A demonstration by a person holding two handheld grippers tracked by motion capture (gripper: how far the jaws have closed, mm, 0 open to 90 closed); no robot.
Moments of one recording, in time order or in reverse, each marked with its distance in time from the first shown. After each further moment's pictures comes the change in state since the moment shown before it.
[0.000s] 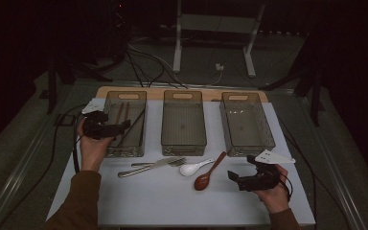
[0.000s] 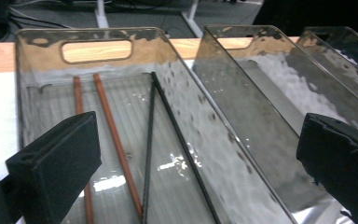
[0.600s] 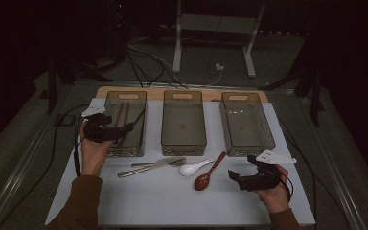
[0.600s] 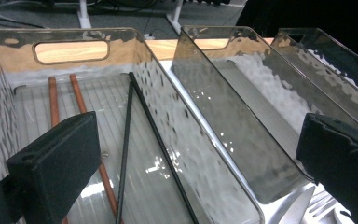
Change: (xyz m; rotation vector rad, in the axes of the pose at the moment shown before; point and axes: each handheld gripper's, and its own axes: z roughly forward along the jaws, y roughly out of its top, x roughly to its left) left arm -0.013 -0.003 -0.007 -0.012 -0.060 0.008; right arm -0.002 0.000 -0.001 -0.005 0.000 0.009
